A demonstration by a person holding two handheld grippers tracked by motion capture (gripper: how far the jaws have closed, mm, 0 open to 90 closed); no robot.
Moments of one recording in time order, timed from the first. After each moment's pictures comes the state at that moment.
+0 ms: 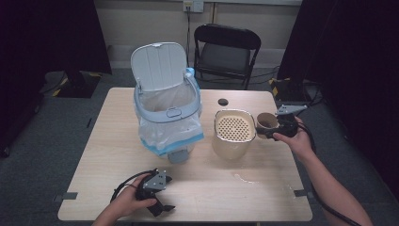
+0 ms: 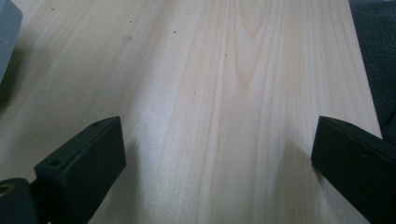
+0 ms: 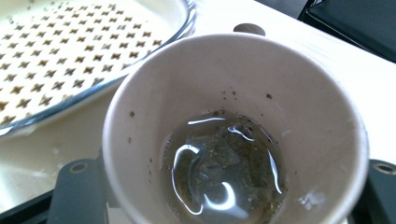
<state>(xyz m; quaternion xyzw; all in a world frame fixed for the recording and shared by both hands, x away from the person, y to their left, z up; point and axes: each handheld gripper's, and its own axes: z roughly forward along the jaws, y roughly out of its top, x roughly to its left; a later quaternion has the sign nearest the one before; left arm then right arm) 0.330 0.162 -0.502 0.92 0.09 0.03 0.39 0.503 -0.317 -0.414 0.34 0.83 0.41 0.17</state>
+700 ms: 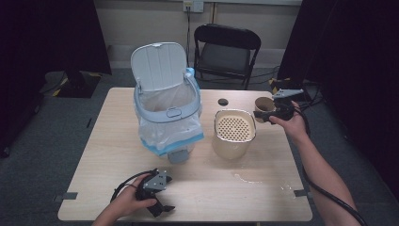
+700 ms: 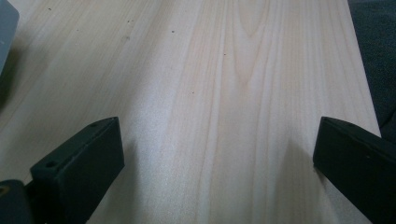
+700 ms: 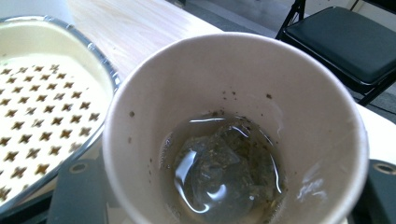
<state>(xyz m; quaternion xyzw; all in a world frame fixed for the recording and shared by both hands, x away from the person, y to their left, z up) 0.330 0.162 -0.502 0.92 0.08 0.03 0.39 0.552 -0.309 -0.393 0.34 0.82 0.41 0.20</state>
